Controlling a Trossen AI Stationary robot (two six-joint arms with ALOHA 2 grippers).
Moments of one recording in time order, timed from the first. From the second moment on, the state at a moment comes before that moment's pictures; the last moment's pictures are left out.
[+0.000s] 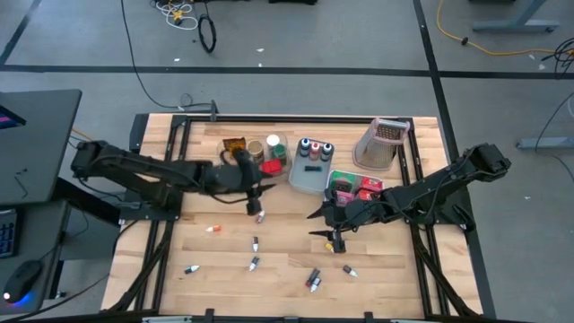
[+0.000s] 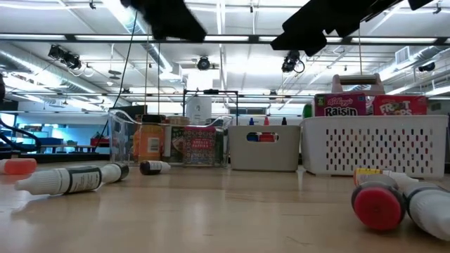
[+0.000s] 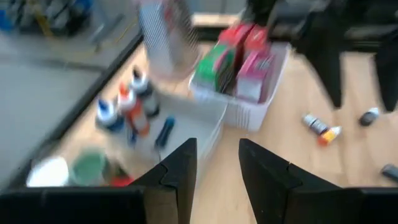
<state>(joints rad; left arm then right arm) -0.14 1.26 0.94 -0.16 -0.41 -0.14 0.36 1.38 0.79 0.09 0.22 0.07</state>
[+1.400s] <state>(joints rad) -0.29 1.66 0.73 -0.06 -0.37 -0.85 0.36 1.38 0.79 0.13 0.22 0.07</state>
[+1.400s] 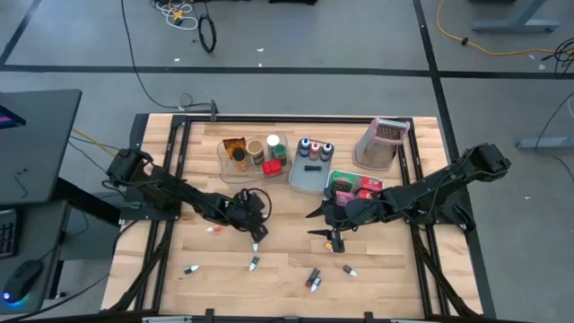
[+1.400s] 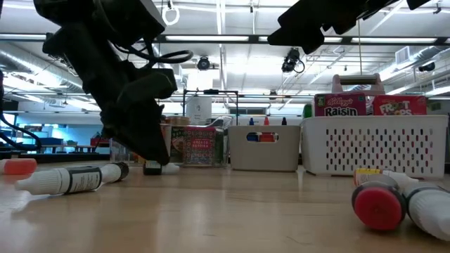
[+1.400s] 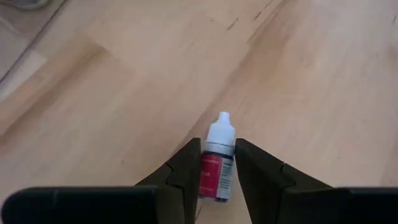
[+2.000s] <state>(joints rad) -0.28 1.67 0.73 -0.06 -0.33 -0.46 0.36 1.38 0.79 0.12 0.22 0.07</state>
